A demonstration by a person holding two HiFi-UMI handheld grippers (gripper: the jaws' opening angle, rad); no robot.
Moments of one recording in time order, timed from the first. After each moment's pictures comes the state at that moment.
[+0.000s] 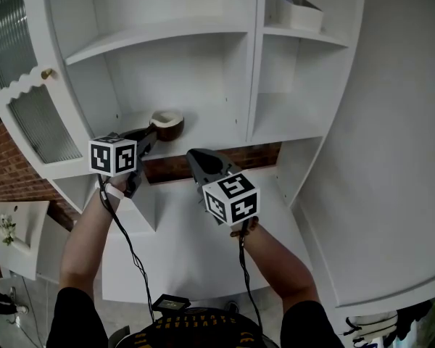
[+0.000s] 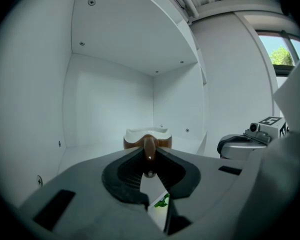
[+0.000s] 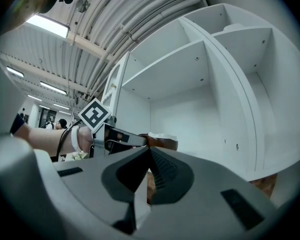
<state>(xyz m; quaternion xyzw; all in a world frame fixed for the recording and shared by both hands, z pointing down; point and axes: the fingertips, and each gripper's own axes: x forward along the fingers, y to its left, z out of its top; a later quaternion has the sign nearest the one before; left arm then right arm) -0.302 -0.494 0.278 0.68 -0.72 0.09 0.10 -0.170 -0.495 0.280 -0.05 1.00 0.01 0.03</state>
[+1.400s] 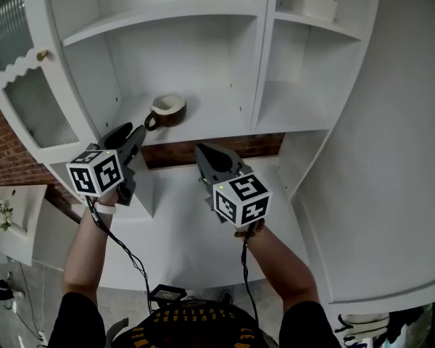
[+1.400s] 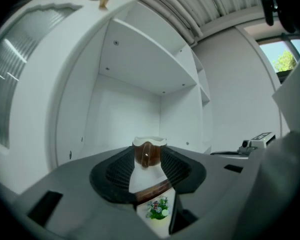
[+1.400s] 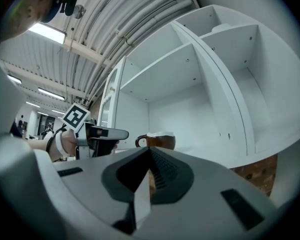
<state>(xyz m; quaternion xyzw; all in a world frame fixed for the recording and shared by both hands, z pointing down) -0.294 -0.434 0.267 0.64 -0.77 -0.02 0.05 -0.150 -0.498 0.294 -0.05 1.00 -0.02 0.04</state>
